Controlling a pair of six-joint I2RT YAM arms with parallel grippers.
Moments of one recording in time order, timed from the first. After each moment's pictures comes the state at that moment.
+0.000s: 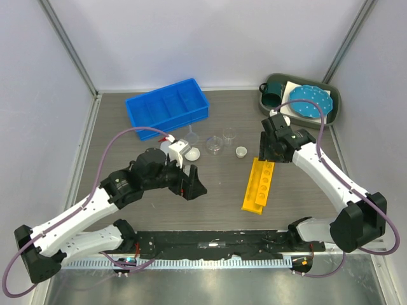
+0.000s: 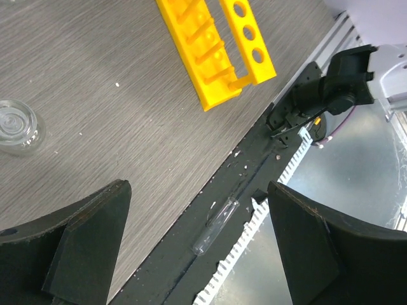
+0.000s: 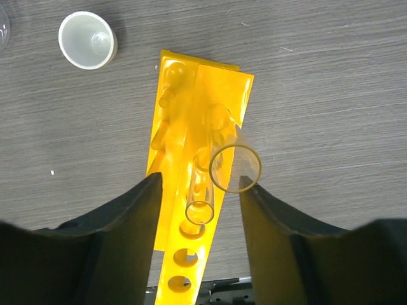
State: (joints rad) left arm -0.88 0.89 0.88 -0.49 0.23 -0.47; right arm 0.40 1.30 1.12 -0.90 0.28 0.44
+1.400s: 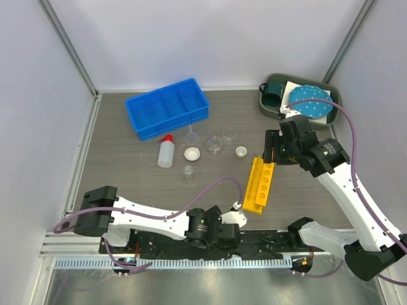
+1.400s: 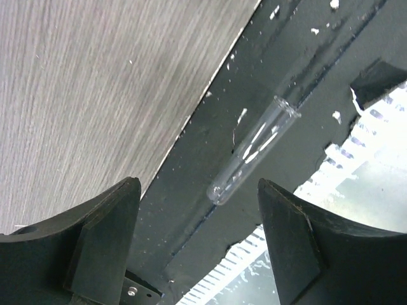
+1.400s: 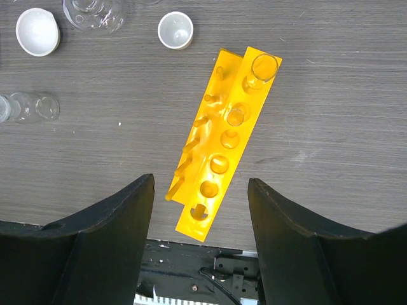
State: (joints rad) left arm -1.63 1.59 1.12 -0.81 -0.36 -0.53; right arm 0.47 1.05 1.28 -1.09 0.18 0.40
